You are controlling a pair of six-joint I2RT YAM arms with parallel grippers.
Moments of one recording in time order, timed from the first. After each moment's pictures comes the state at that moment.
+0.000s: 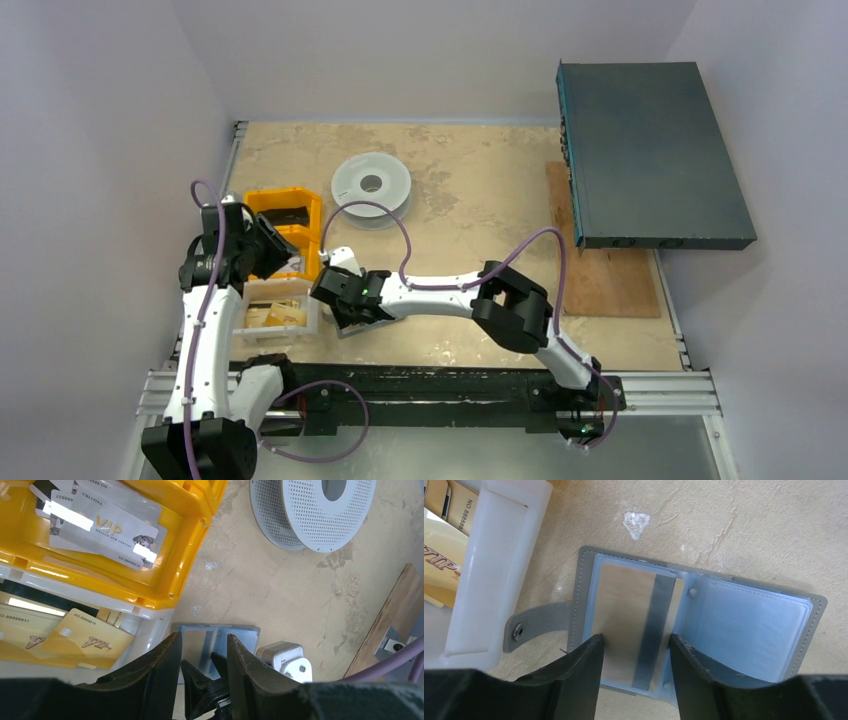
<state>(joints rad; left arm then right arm) 0.15 0.91 0.89 -0.83 0.15 -0.62 1.27 2.20 1.68 -0.53 0.37 0.69</state>
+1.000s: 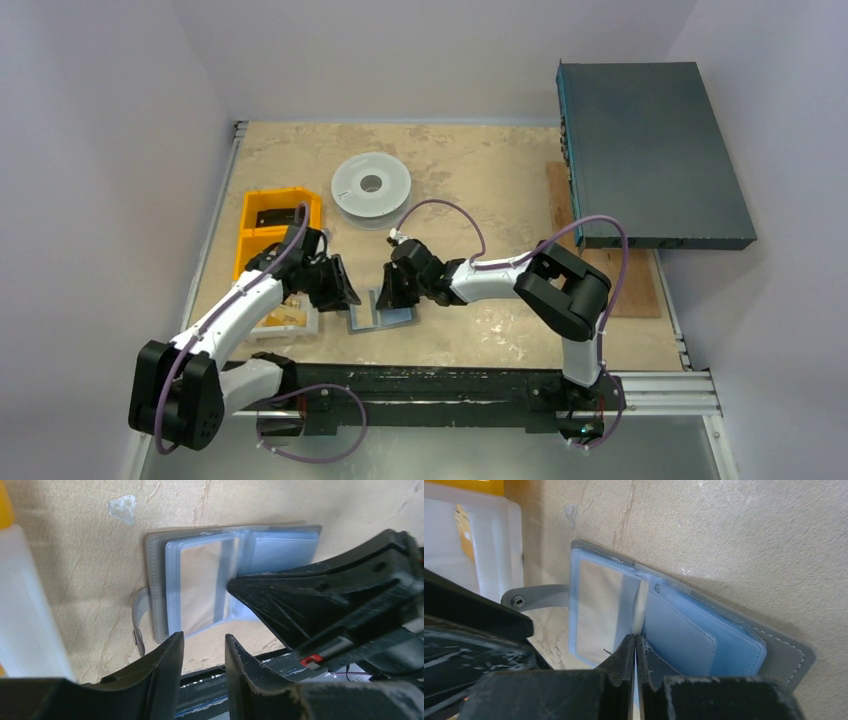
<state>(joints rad) -0.26 1.11 0.65 -0.67 0.32 -0.65 1.00 1.92 1.03 0.10 -0.12 0.85</state>
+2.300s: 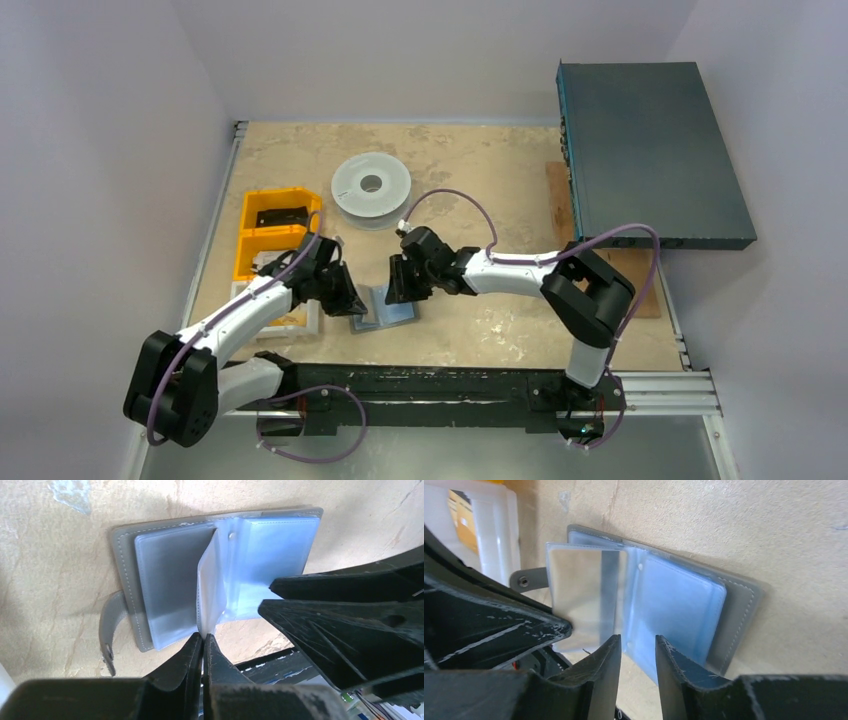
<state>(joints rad) -0.38 1.14 0.57 -0.54 0.30 -0.77 0.96 1.82 1.05 -0.08 -0.18 0.79</state>
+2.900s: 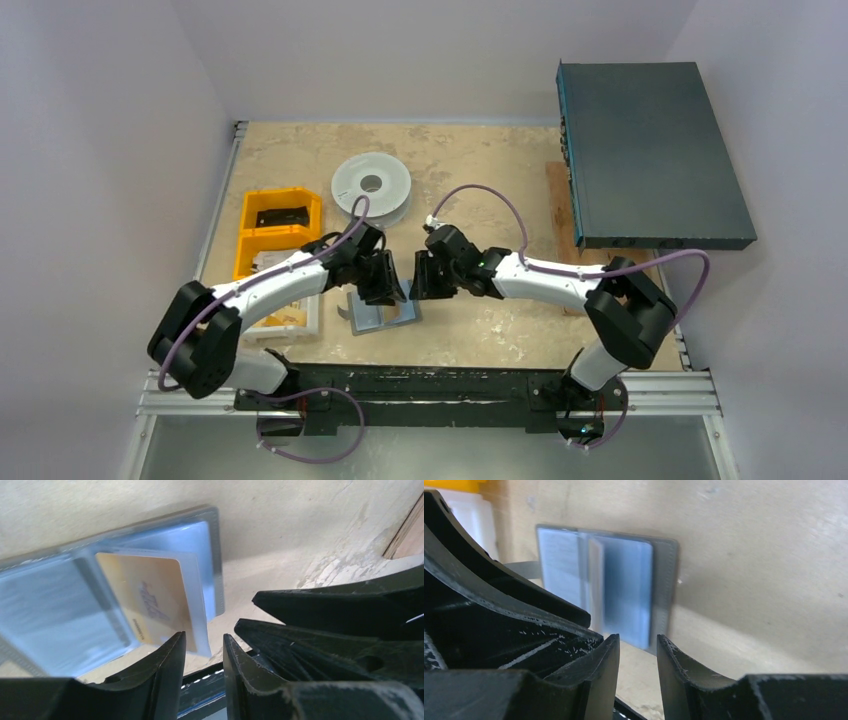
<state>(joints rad) -0.62 1.35 0.77 -0.49 0.25 -0.87 0.91 1.60 0.94 -0.20 -0.09 0.78</state>
